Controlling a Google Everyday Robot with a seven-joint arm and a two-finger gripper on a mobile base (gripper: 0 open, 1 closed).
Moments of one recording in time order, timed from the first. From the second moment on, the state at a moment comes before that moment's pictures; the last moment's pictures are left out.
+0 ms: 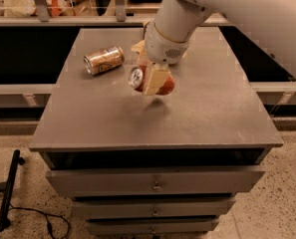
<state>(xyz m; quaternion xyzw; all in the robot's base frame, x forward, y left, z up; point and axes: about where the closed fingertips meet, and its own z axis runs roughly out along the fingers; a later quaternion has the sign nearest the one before) 0.573 -0.010 0.899 -0.78 0.59 0.05 0.20</state>
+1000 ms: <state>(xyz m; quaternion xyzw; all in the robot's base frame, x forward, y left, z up) 0.538 -0.081 0.993 -0.61 0.69 0.16 0.35</state>
